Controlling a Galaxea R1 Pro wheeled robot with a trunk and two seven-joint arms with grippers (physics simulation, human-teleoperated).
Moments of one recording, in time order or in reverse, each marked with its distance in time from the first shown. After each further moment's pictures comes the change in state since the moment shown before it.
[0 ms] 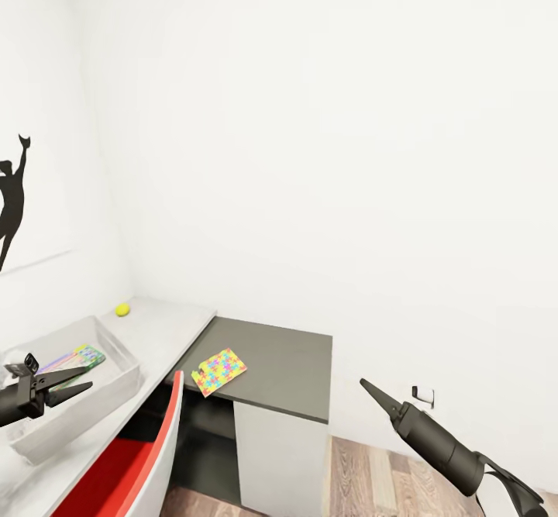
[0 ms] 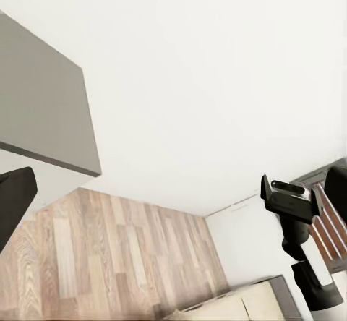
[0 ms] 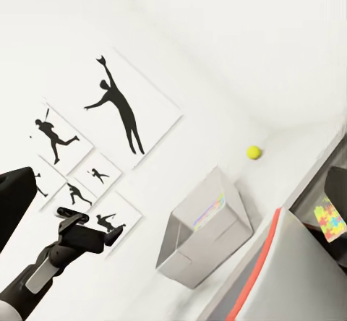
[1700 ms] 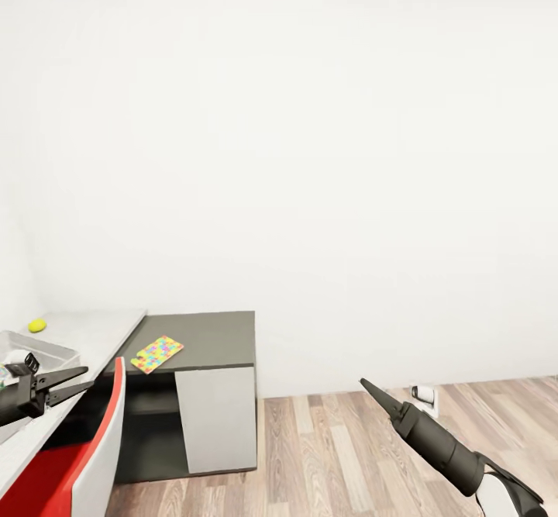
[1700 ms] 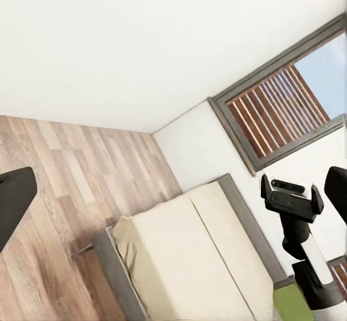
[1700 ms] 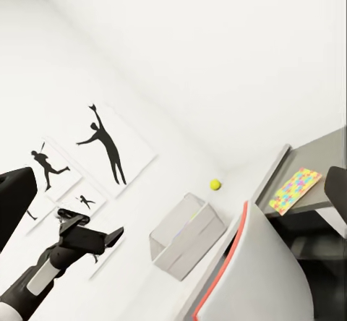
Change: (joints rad) left arm 0.000 0.000 -0.002 -0.005 0.000 -0.002 0.000; right arm 0.000 0.001 -0.001 0.002 -0.006 0.002 -0.002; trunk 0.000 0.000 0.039
